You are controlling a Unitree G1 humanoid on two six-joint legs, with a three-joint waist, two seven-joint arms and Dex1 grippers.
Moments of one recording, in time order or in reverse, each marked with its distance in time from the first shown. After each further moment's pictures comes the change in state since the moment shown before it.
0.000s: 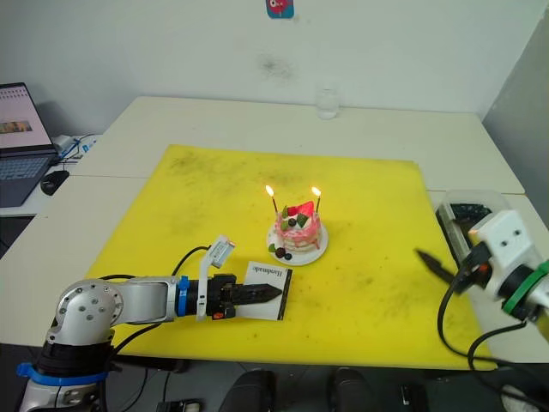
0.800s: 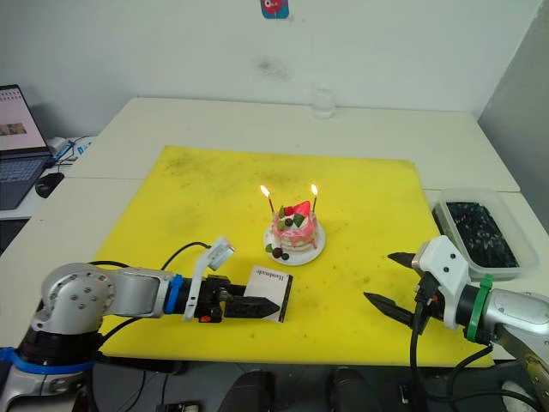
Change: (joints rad) left arm -0.030 0.171 0.000 -0.083 0.076 0.093 -0.155; right arm -0.035 -0.058 0.154 -0.070 0.105 0.063 -0.044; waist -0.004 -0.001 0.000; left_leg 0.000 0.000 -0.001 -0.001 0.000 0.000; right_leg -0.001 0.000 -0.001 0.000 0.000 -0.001
